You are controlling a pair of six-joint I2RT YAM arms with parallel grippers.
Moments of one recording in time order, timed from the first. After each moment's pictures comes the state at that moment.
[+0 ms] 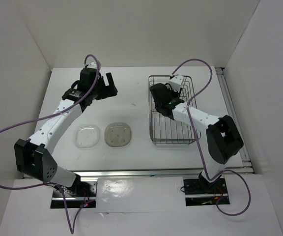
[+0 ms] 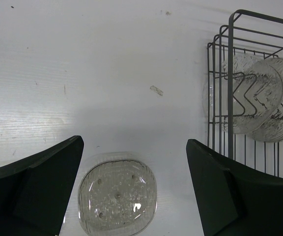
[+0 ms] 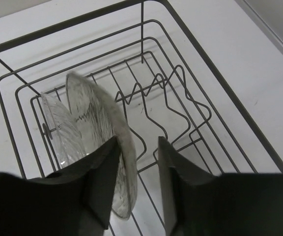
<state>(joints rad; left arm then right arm) -0.32 1.45 1.35 -0.49 -0.09 -0.47 0.60 1.69 1.21 -0.20 1.02 0.60</state>
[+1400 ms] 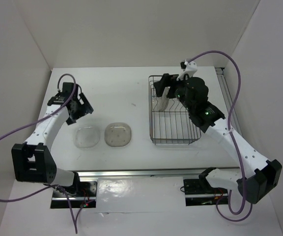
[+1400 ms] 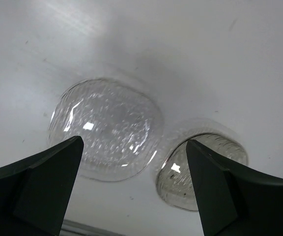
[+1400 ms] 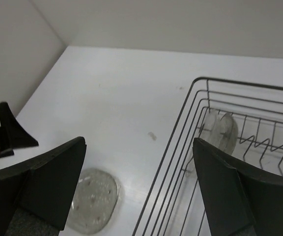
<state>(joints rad) -0.05 1.42 1.16 -0.76 -0.15 -0.61 0.54 1.17 1.17 -0.09 0.15 0.31</state>
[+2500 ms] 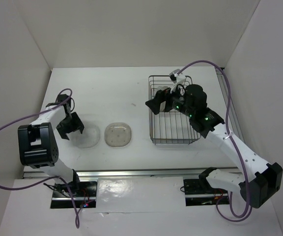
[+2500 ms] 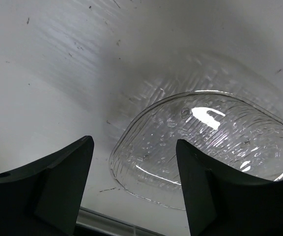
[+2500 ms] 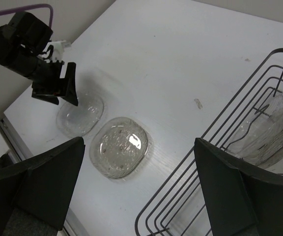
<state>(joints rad) 0.17 1.60 1.01 -0.79 -0.14 -0.46 0.54 1.12 1.04 -0.11 -0.24 0.25</state>
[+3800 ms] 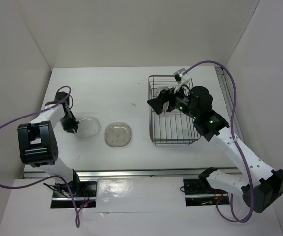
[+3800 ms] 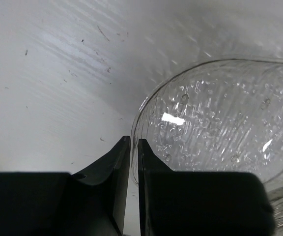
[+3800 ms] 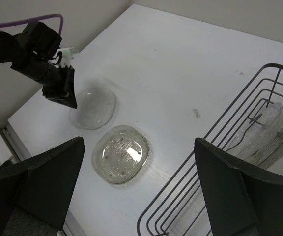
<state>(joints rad) 0.19 1.65 1.03 -0.74 -0.12 -0.43 0.54 1.05 1.04 -0.10 -0.23 0.24</state>
